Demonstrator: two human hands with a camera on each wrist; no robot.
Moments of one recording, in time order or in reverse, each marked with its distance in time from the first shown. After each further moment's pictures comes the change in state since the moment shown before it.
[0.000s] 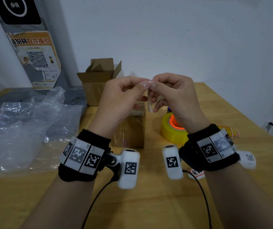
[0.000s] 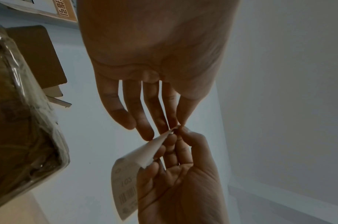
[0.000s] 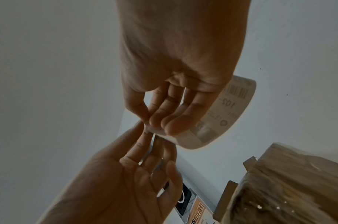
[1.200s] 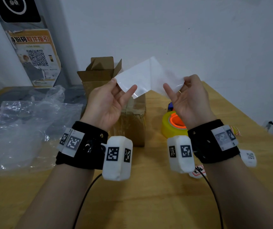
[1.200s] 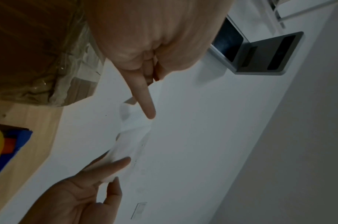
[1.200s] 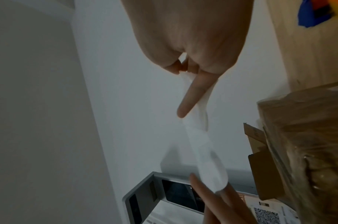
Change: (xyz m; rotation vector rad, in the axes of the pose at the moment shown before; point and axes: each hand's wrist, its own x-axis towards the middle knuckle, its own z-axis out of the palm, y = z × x) left_hand 0.018 -0.017 -0.017 -0.904 0.238 -0.402; right_hand 0.015 0.013 -0.017 0.800 0.464 0.330
